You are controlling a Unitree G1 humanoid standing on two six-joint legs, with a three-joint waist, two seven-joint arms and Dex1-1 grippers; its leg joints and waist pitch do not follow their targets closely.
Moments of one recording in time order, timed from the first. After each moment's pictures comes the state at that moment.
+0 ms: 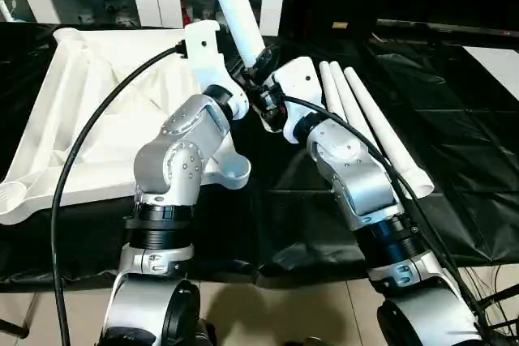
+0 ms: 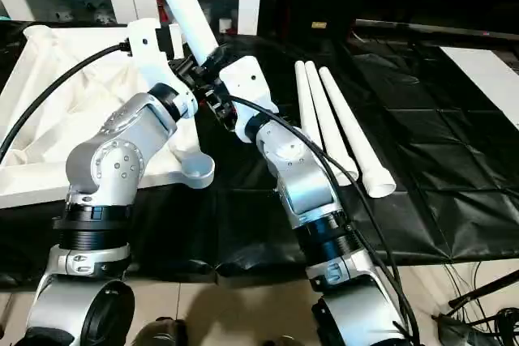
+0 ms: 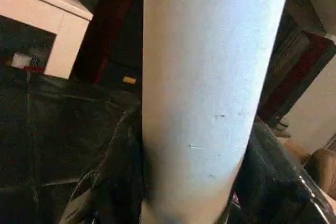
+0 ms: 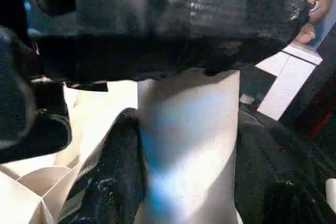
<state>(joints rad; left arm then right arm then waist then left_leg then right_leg) -0.75 -0.03 0.15 0.11 -0.43 0.57 -0.18 -0.70 -0.02 0.17 0.30 -0.04 0.22 0.30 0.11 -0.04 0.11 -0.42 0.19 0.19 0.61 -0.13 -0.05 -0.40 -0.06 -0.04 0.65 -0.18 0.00</state>
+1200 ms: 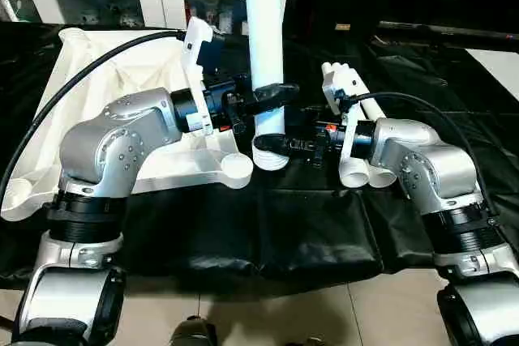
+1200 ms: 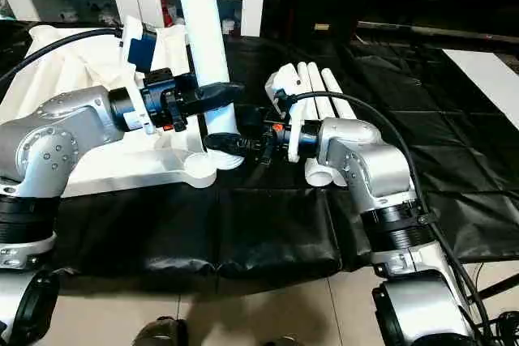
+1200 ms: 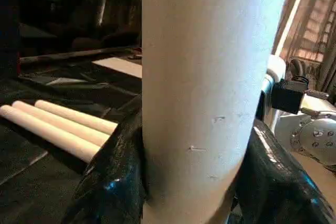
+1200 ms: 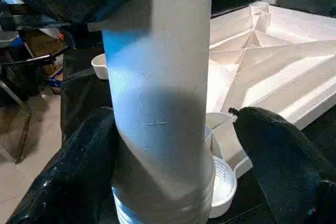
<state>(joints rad) -0.75 0.35 0.01 0.02 -0.60 0.76 -0.84 -0.71 -0.32 0.11 0.21 0.40 0.56 1.03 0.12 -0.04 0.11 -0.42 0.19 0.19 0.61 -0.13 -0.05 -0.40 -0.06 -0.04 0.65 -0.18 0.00</state>
